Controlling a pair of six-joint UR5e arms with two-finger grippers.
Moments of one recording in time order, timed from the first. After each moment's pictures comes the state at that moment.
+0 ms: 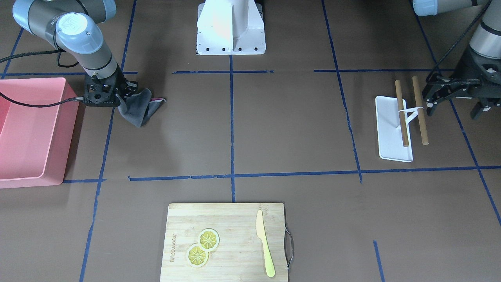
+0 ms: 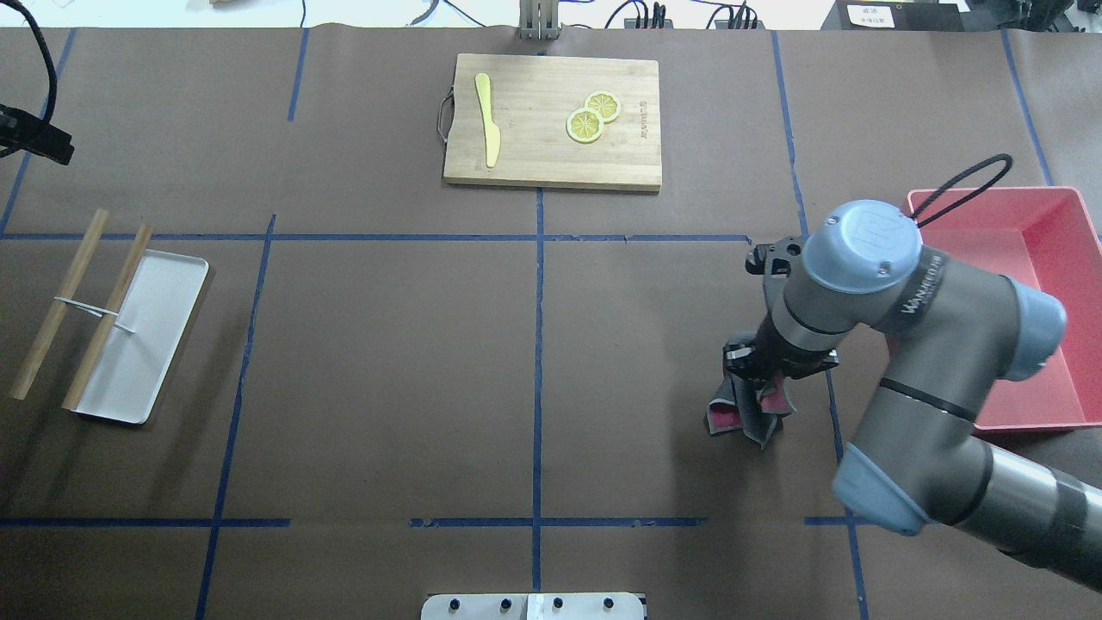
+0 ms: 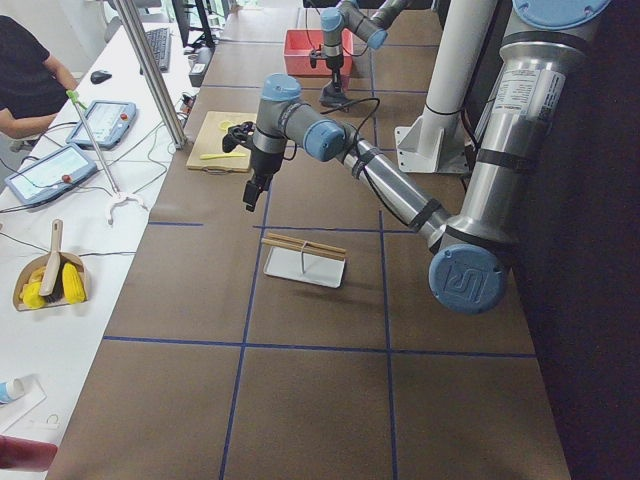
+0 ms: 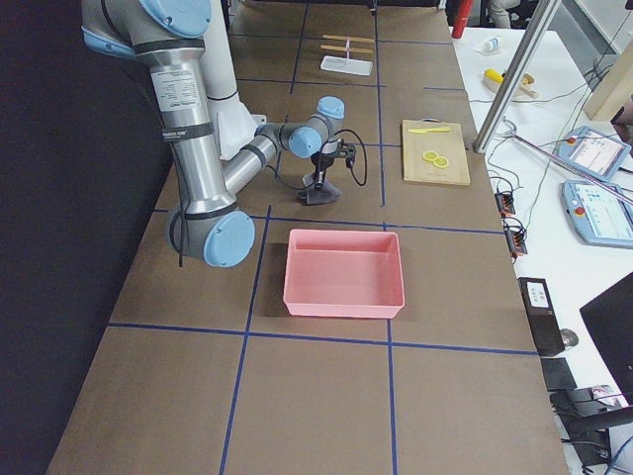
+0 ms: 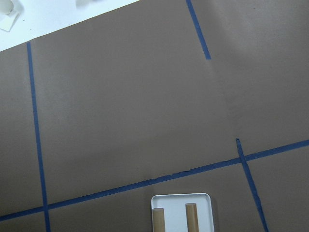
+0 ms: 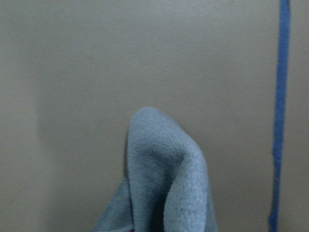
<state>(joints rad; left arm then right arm) -1.17 -1.78 -2.03 -1.48 -2.00 -0.39 0.58 -1.22 1.87 -1.62 2.04 1.11</state>
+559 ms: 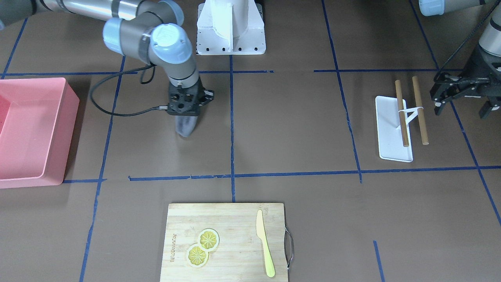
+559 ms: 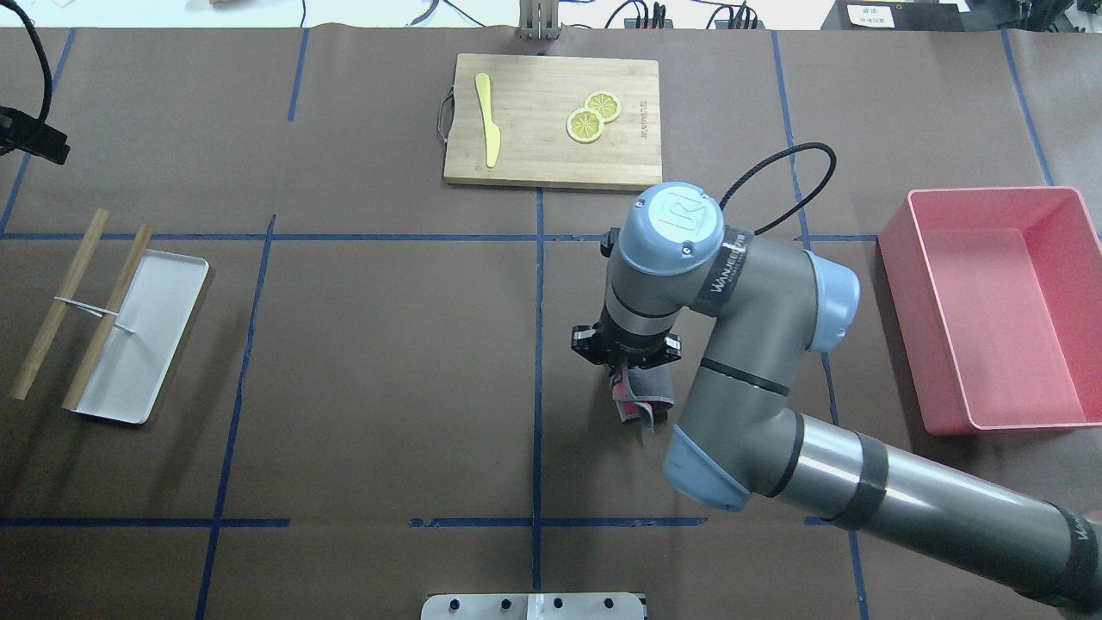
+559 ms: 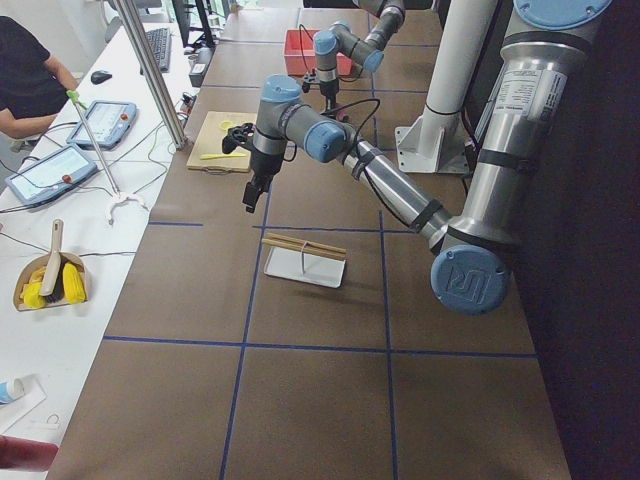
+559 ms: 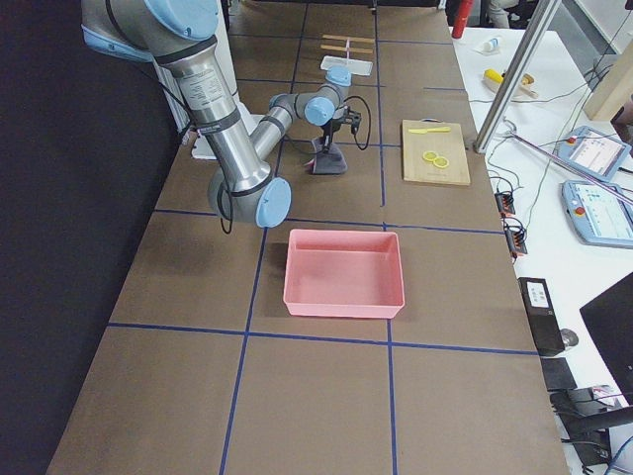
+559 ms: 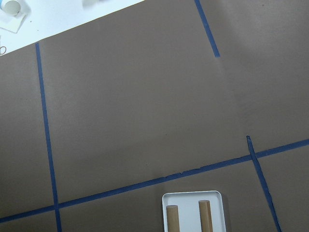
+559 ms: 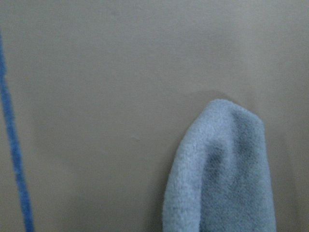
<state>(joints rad) -1.17 -1.78 -2.03 -1.48 -2.00 -0.39 0.51 -0.91 1.64 -1.57 2.04 1.31</state>
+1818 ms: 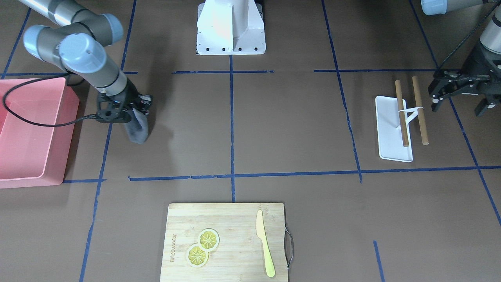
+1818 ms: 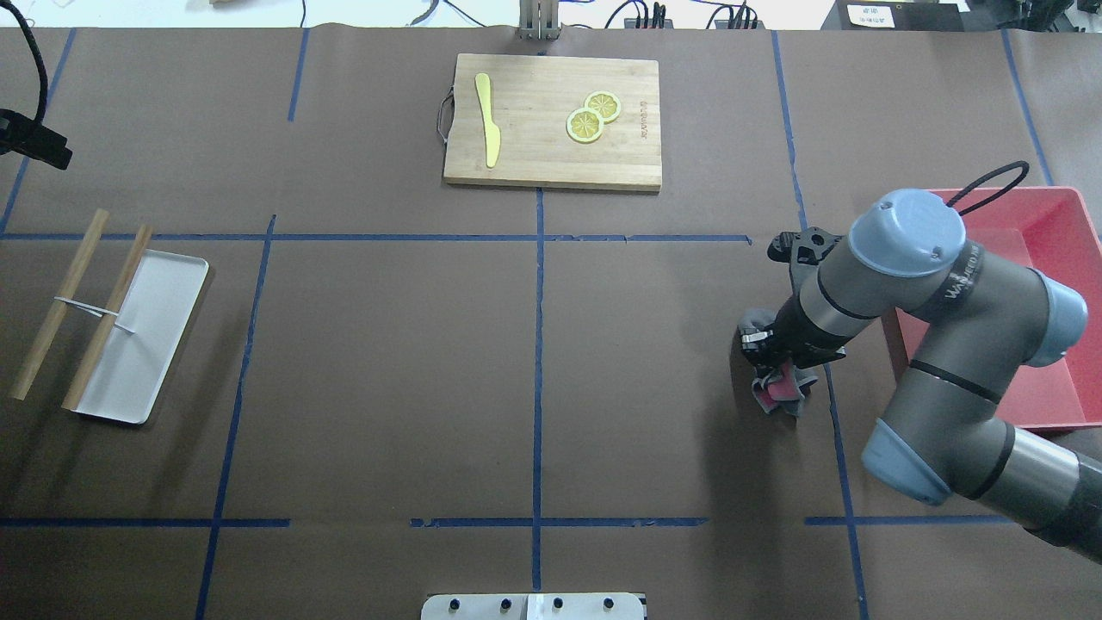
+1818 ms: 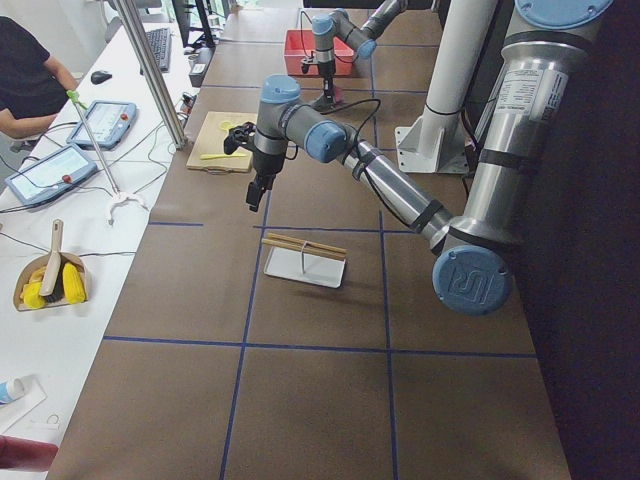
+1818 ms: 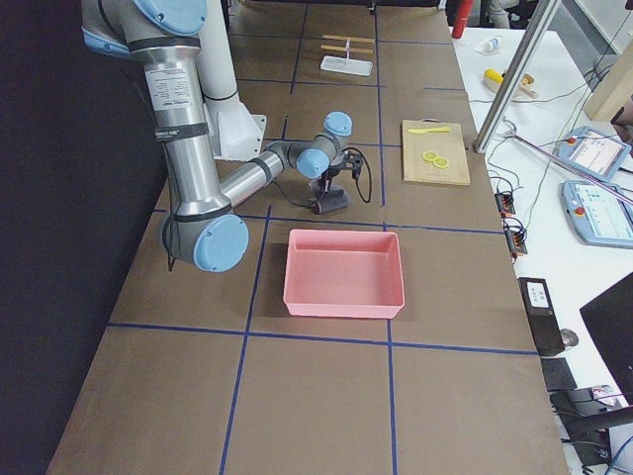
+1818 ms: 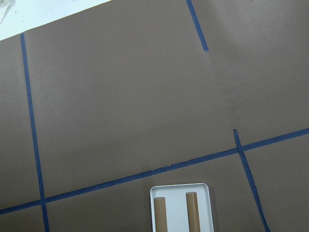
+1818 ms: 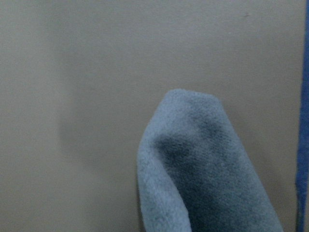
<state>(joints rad) -1.18 -1.77 -2.03 -1.48 -2.06 -0.39 0.66 -1.37 1.83 -1.36 2.14 1.11</state>
